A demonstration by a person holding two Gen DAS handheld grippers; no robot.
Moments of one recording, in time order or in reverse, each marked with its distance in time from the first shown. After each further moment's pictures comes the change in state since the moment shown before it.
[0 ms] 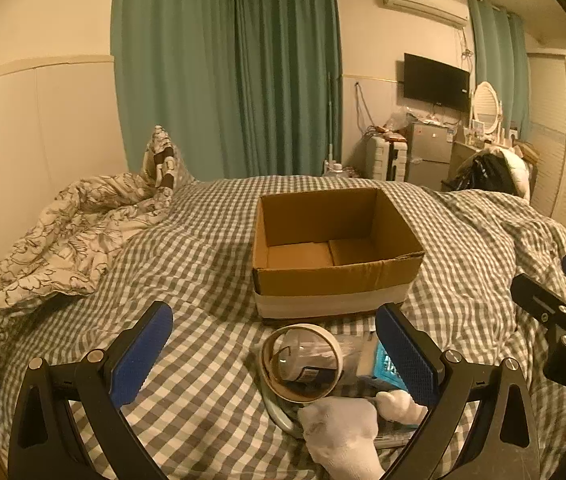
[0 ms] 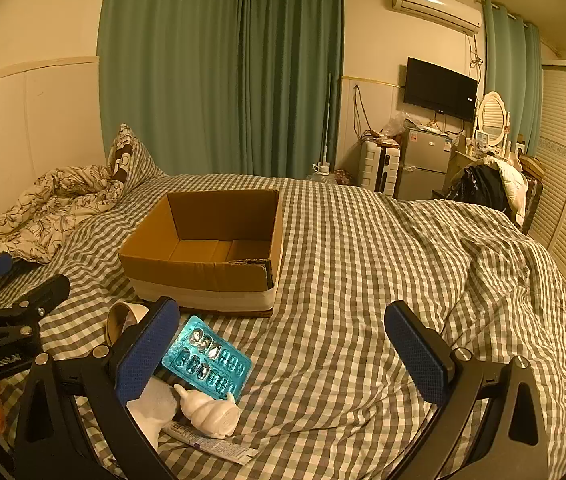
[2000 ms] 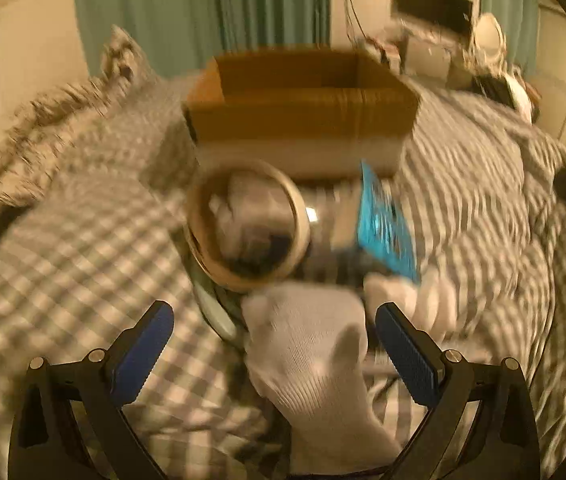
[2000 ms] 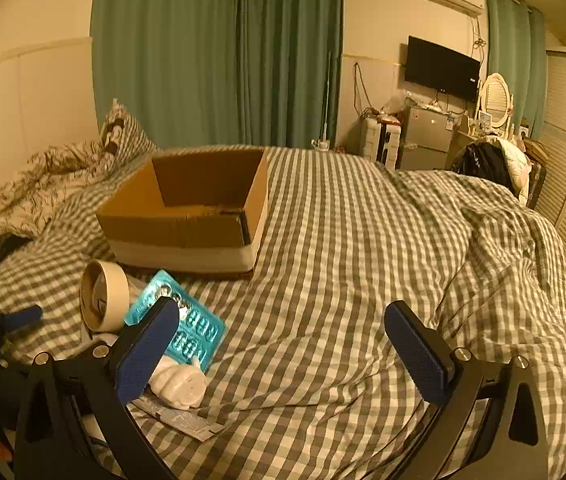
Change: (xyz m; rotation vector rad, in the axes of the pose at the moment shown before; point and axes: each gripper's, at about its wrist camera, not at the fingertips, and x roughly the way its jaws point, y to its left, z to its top) left arm 0.075 -0.043 -0.091 0.040 0.361 -0.045; right arm 0.031 -0.031 -0.042 -0.008 0.090 0.017
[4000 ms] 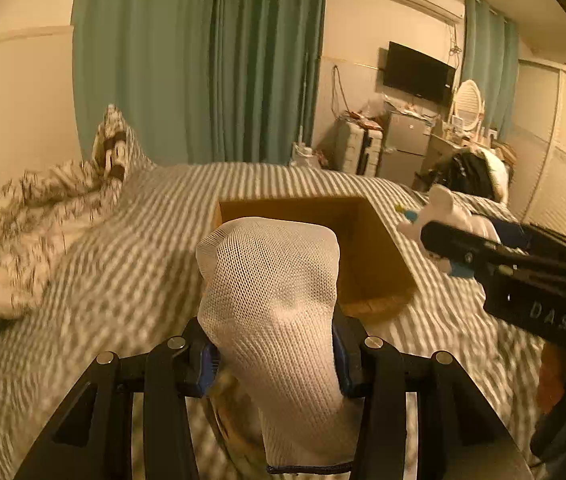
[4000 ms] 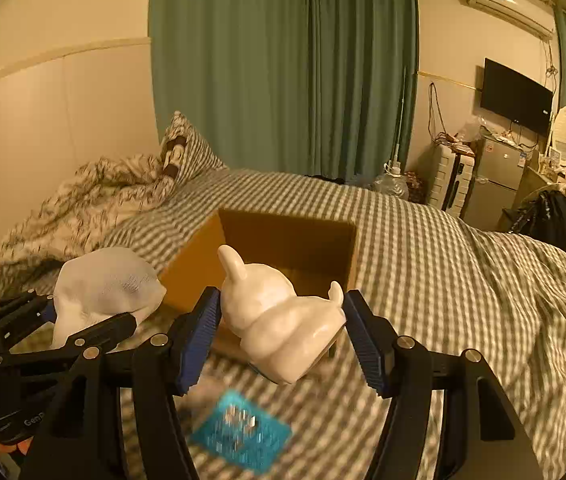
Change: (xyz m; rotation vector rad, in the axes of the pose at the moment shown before) left arm -0.045 0.046 0.140 -0.032 -0.278 -0.086; right arm 0.061 0.057 0.137 -0.103 -0.022 0.238
